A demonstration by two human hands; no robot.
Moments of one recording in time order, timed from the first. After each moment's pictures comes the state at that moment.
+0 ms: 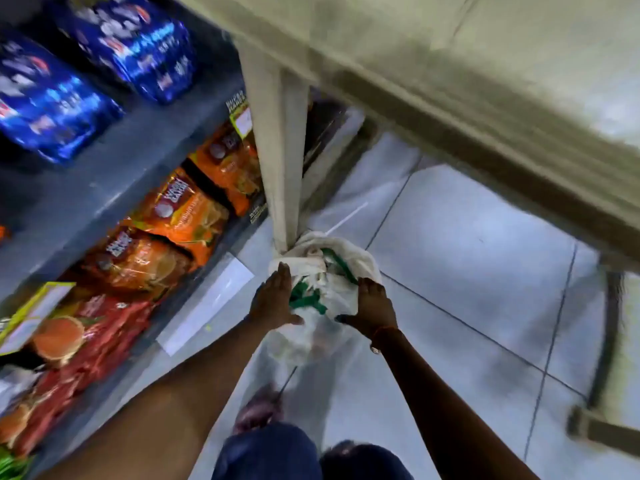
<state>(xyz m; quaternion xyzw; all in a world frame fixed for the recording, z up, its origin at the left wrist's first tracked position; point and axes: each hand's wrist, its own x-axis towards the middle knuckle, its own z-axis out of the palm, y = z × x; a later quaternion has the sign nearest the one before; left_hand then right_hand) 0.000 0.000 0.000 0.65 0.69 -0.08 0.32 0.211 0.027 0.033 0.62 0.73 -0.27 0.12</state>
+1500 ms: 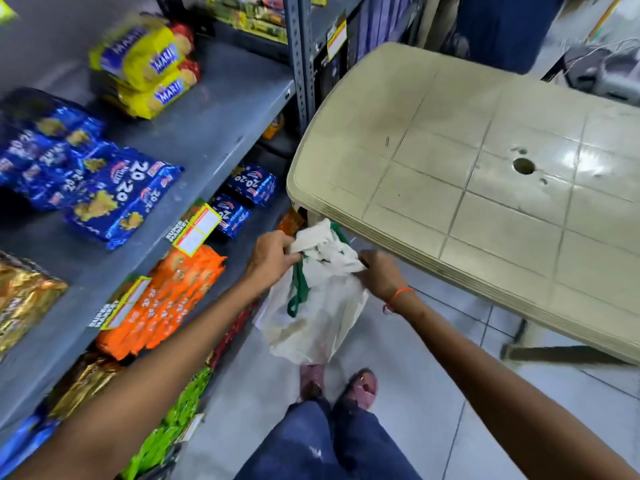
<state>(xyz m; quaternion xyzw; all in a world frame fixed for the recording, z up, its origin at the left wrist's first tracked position) -0.039 -0.083 0.589 0.62 0.74 0.11 0.25 0.167 -0.073 0.576 0.61 0.72 -0.34 -0.03</state>
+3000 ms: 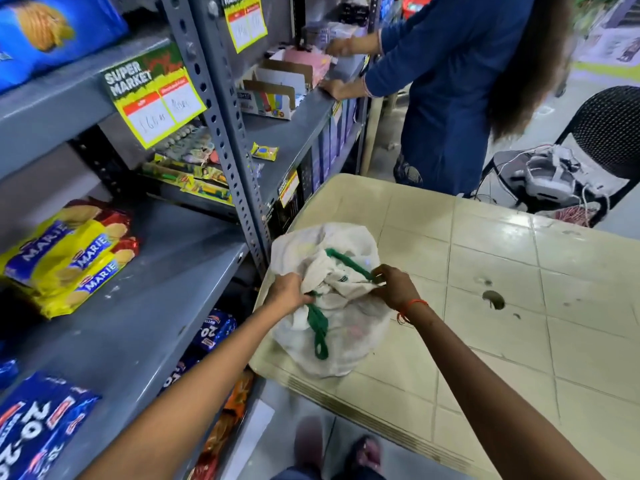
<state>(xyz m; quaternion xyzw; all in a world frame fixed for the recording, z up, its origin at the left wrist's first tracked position) 0.013 0.226 0.625 0.64 0.70 -0.03 0.30 0.230 0.232 0.621 0.70 0.63 -0.34 -0.08</state>
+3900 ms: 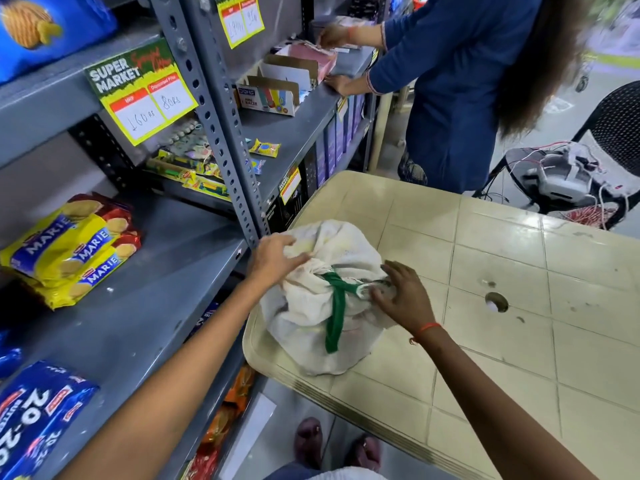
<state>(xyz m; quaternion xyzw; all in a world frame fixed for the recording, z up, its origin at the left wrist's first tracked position) -0.005 0.258 0.641 0.64 0.72 0.16 0.23 0.260 0.208 0.596 0.64 0.72 -0.16 -0.21</state>
